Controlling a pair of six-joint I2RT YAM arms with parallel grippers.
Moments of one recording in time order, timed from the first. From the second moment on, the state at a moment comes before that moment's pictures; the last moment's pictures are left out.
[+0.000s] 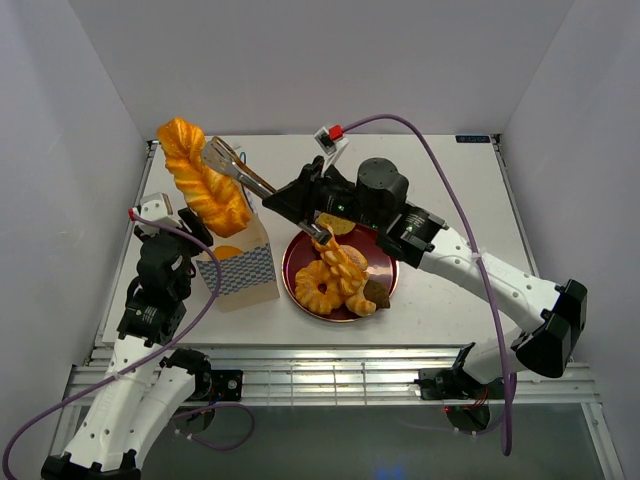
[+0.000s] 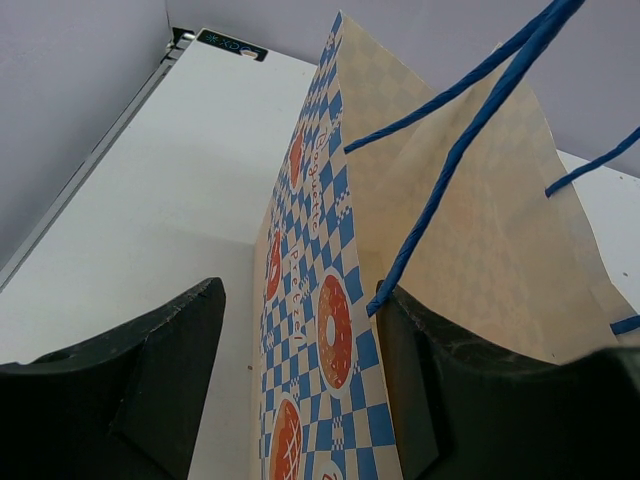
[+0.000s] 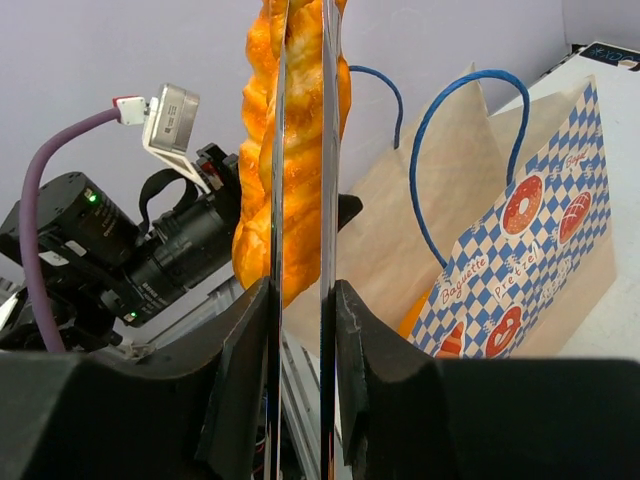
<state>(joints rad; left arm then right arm) -0.28 0.61 0.72 -0.25 -0.48 -0.26 0.96 1.42 1.42 0.05 -0.26 0.50</state>
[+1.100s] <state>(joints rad) -0.28 0.62 0.72 -0.27 -0.61 -0.34 0.96 1.33 1.21 0.13 -0.04 0.51</state>
